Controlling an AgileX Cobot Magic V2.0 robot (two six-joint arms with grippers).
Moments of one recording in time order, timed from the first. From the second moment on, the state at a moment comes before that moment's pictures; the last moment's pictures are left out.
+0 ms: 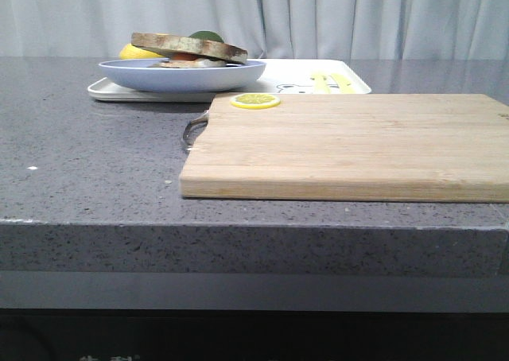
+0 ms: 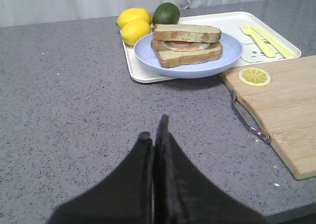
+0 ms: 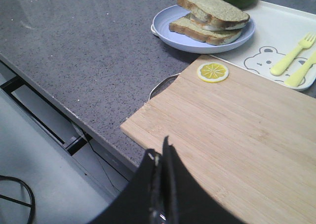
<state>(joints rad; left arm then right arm) -0.10 0.46 -0.67 -0.30 0.64 0.32 0.43 0.61 -0.86 0.38 0.76 -0.26</state>
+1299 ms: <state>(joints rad) -0.03 0.02 -0.10 -0.01 0.28 -0.11 0.43 0.61 -0.86 0.38 0.76 -0.26</state>
